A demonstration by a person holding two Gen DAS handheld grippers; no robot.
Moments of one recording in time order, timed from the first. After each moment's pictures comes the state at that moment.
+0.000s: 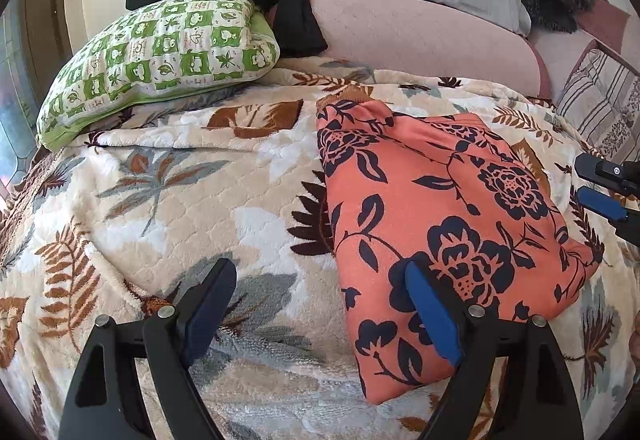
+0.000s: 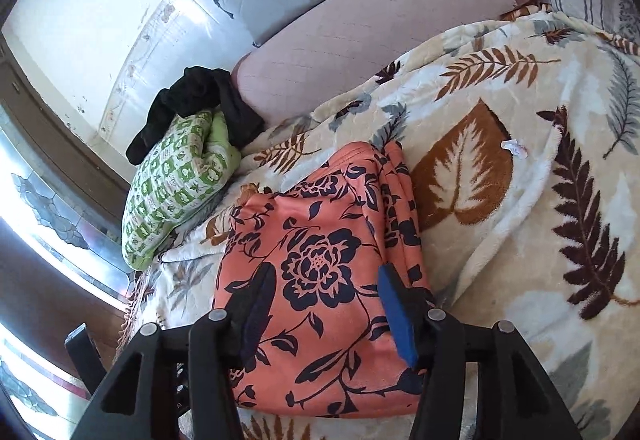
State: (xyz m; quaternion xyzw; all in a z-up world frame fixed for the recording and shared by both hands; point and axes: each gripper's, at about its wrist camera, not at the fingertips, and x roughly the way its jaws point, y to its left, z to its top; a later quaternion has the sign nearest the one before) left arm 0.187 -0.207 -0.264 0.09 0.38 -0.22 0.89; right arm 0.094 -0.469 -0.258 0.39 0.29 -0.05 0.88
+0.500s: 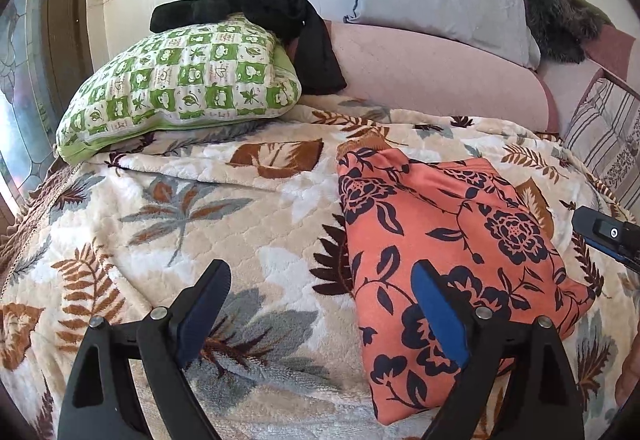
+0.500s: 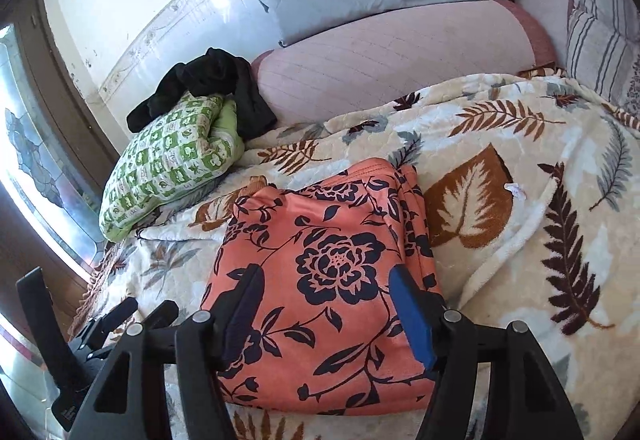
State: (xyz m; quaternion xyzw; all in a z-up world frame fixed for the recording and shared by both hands) left arm 0.193 -0.195 -0.241 0.07 0.34 -0.20 0.92; right arm 0.095 -0.426 -0.233 0.28 0.29 -0.08 0.91
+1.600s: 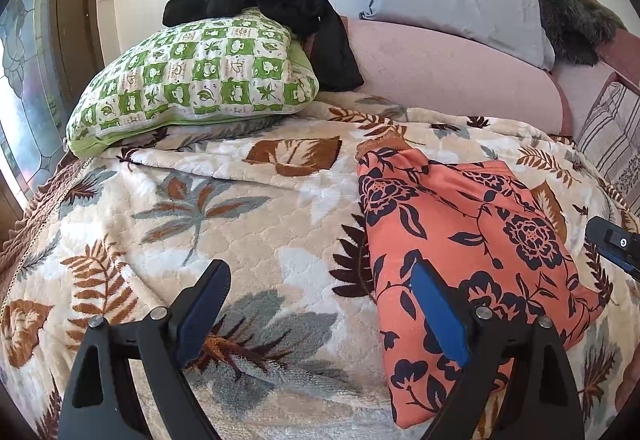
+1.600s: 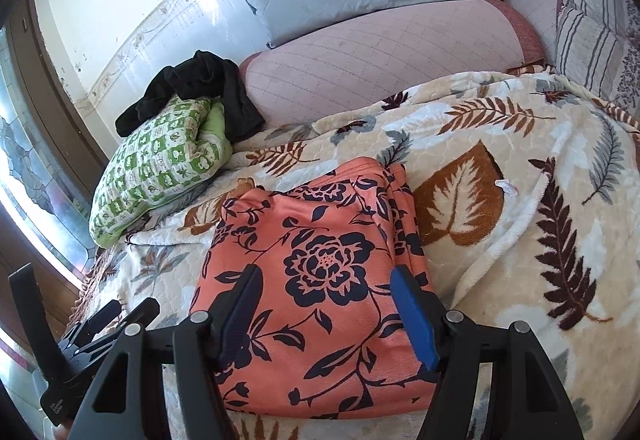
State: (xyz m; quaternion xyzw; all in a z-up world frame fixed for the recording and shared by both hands) left arm 0.202 -0.190 -0.242 0.07 0.35 -0.18 0.92; right arm 0.095 -0.430 -0.239 0.29 0.29 -0.10 0.91
